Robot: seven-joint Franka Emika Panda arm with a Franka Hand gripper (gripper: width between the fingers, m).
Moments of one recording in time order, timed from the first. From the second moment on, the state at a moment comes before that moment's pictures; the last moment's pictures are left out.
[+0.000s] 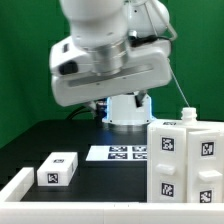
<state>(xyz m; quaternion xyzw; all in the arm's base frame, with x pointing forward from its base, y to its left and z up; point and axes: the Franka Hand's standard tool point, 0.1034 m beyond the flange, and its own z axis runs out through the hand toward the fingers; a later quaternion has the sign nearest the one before) 0.504 -0.043 0.136 -0.96 -0.05 0.27 0.09</state>
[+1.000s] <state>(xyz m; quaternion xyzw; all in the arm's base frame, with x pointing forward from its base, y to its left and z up) 0.516 -0.106 0.091 -0.98 -0.14 0.14 0.03</state>
